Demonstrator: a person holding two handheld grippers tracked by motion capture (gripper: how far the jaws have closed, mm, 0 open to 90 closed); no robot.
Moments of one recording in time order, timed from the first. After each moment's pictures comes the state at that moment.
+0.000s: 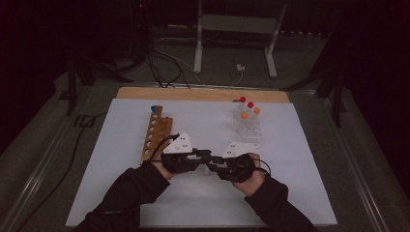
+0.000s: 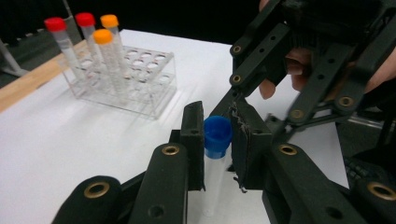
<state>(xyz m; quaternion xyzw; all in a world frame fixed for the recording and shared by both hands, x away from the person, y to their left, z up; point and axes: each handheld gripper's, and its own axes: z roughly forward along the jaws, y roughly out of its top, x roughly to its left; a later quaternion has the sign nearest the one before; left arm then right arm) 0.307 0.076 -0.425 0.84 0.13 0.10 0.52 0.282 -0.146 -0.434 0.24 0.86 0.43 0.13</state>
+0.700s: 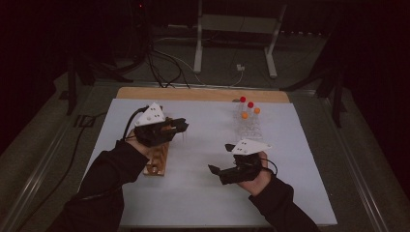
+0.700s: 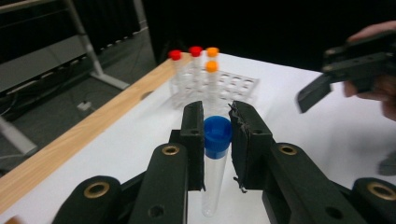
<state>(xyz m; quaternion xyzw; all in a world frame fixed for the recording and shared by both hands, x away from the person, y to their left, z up) 0.343 0.139 -0.371 0.81 0.20 0.20 0.52 0.279 -0.161 -0.427 0.28 0.82 0.47 0.16</state>
